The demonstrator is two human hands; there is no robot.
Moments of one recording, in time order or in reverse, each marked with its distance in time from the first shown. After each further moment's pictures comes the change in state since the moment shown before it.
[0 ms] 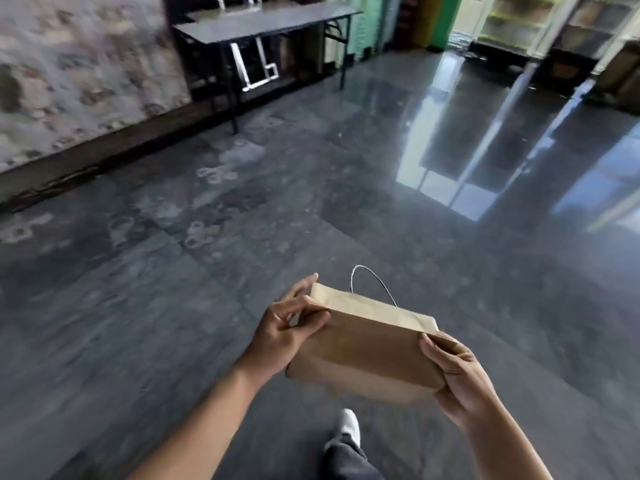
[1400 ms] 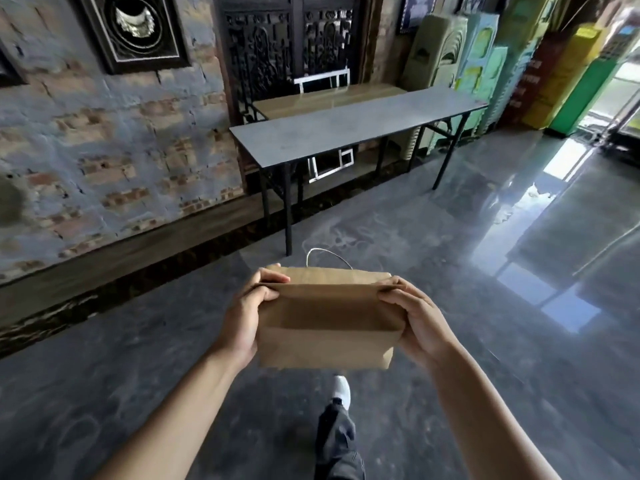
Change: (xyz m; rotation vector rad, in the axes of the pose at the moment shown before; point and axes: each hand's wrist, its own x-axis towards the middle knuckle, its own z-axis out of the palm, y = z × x) left_hand 1.137 0.021 -0.597 -0.223 0.488 -0.018; right_hand 1.149 -0.454 0.621 -0.174 -0.448 -0.067
